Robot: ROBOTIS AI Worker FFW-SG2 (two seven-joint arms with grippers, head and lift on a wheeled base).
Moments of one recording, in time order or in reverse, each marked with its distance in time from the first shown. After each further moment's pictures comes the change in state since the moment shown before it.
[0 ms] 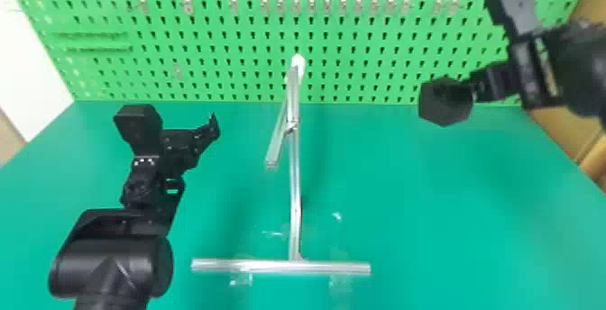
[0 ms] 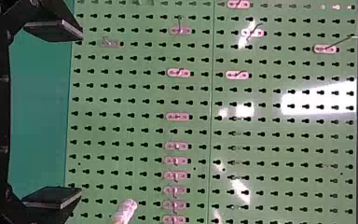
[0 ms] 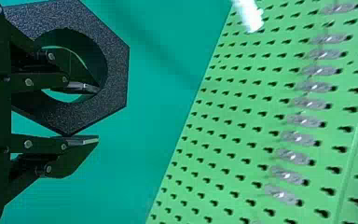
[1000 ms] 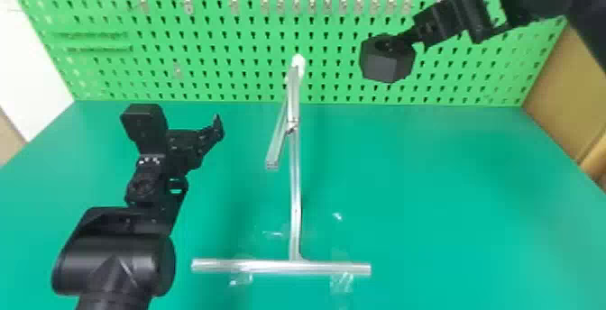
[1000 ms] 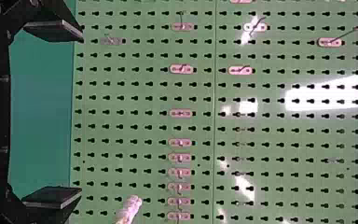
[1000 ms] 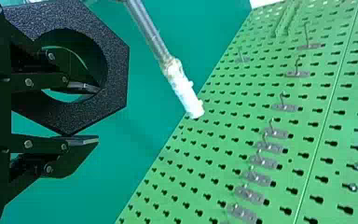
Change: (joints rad) left arm -0.005 0.002 -0.014 0.000 -0.013 0.018 0.000; right arm -0.404 0.014 0.317 0.325 -0.329 -0.091 0.050
